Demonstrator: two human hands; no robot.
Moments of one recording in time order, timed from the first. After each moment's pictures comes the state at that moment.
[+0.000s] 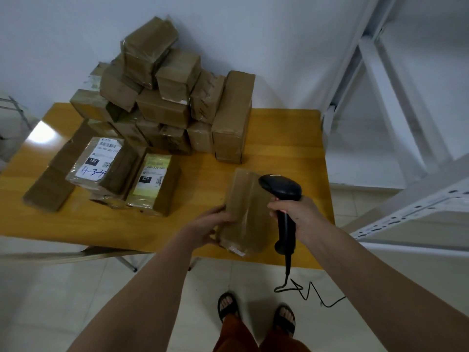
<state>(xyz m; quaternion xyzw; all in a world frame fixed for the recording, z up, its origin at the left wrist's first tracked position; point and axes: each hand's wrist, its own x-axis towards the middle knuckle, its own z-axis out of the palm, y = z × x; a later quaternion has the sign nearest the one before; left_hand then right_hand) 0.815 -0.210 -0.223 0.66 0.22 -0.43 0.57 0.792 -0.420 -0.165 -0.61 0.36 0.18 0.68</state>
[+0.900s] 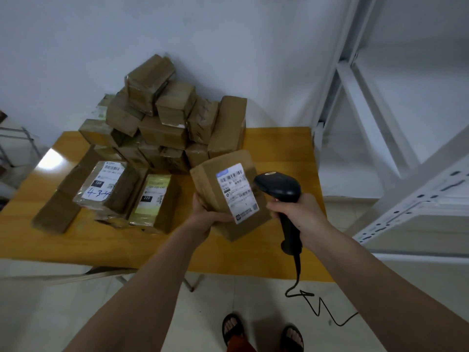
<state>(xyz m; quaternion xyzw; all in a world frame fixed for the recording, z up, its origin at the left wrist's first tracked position) 0.837 -0.225 -0.194 0.65 0.19 -0.21 0.70 0.783 -0.435 -0.117 -0.69 0.26 0.13 0.67</state>
